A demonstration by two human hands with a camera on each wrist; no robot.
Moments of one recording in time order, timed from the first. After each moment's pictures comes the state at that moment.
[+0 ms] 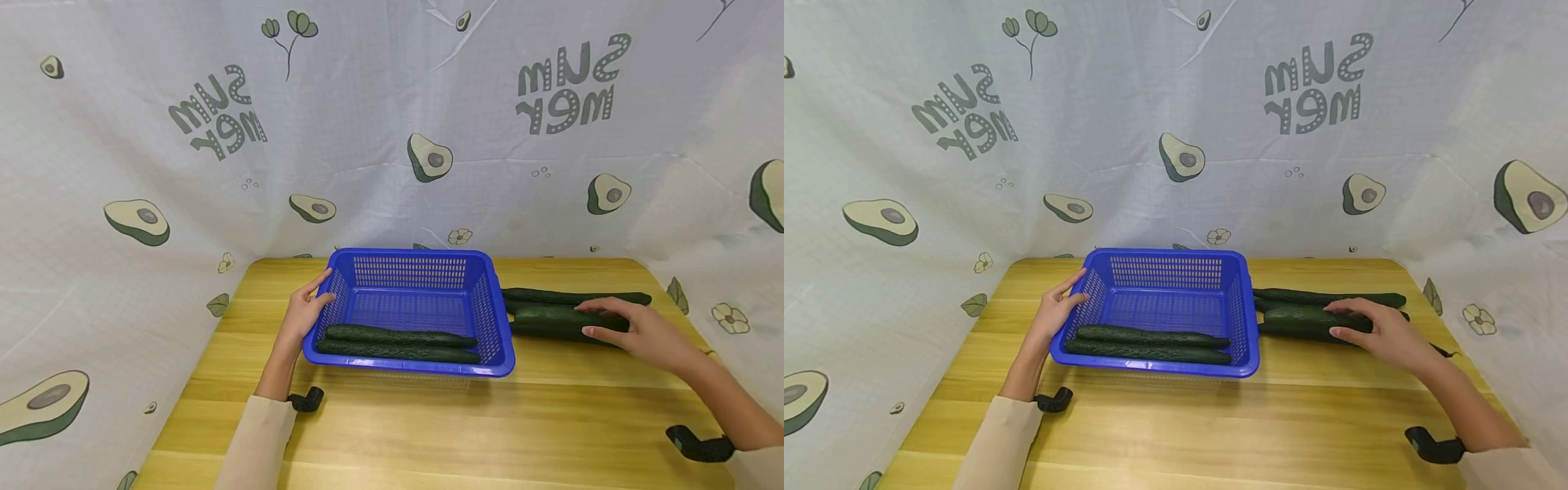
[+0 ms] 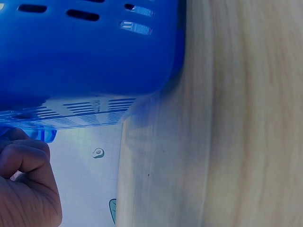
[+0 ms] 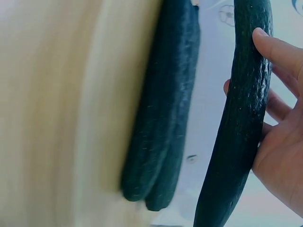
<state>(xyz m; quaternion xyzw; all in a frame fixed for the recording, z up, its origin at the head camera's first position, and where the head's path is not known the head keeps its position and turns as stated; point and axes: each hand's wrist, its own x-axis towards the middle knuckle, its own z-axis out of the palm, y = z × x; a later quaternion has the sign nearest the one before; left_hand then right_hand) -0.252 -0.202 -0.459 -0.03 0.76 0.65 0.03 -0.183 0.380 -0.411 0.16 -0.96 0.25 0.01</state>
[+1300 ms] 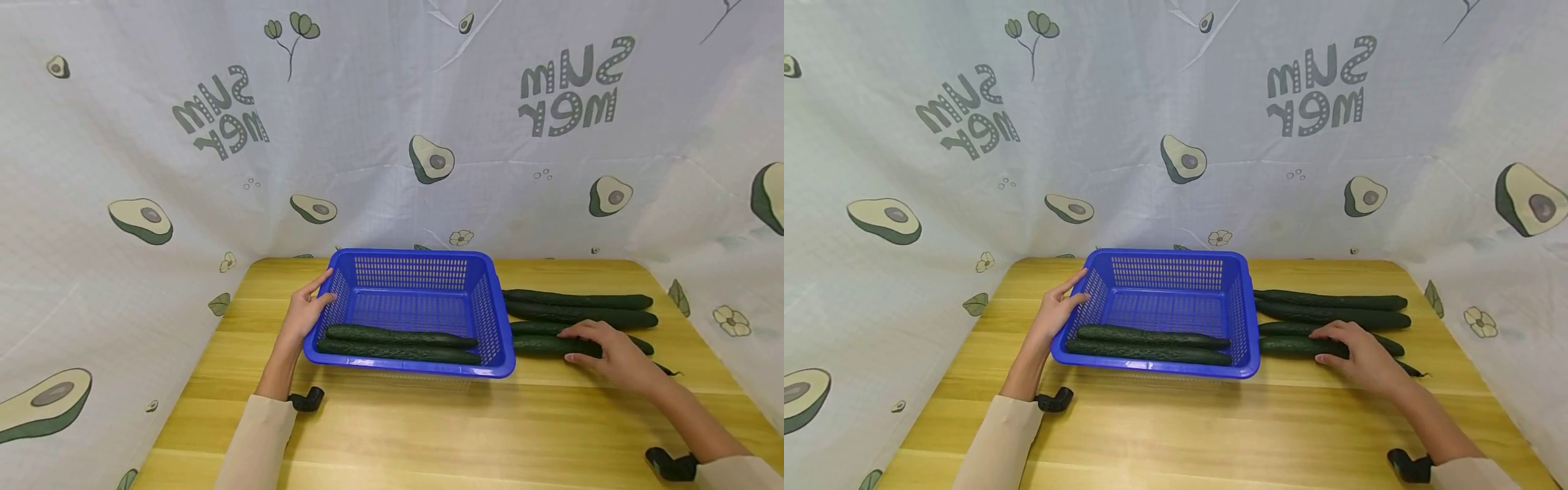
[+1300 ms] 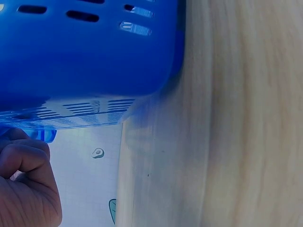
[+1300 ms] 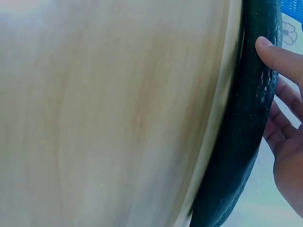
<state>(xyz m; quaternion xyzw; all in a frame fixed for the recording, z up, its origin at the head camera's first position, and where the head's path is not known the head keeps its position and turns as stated) -0.250 -0.203 -0.456 -0.04 0.75 0.65 0.03 -0.182 0.369 -0.473 0.24 -0.95 0.20 0.09</state>
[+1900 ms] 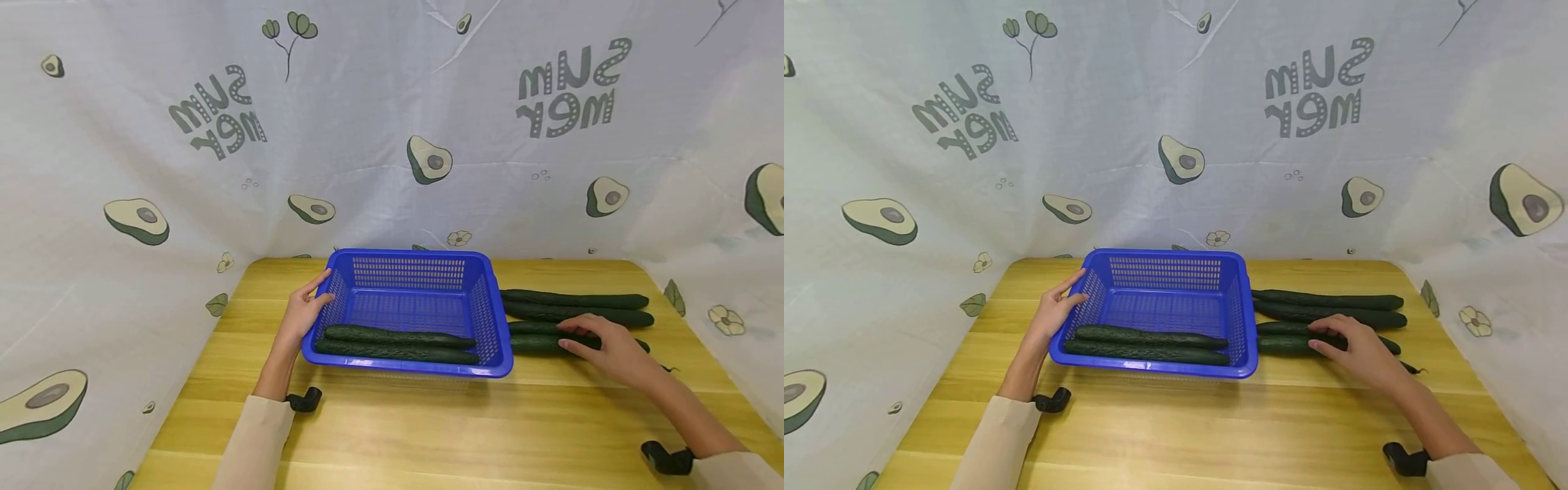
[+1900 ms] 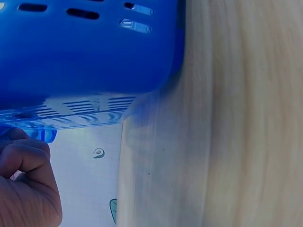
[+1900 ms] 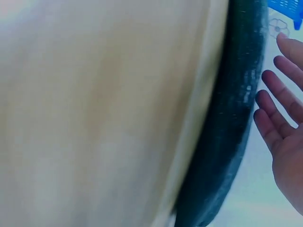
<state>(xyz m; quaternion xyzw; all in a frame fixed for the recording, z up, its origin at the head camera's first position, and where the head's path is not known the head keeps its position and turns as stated) -0.251 -0.203 -0.455 -0.04 0.76 0.65 0.04 -0.181 0.362 -0.458 0.20 -0.95 0.23 0.09</state>
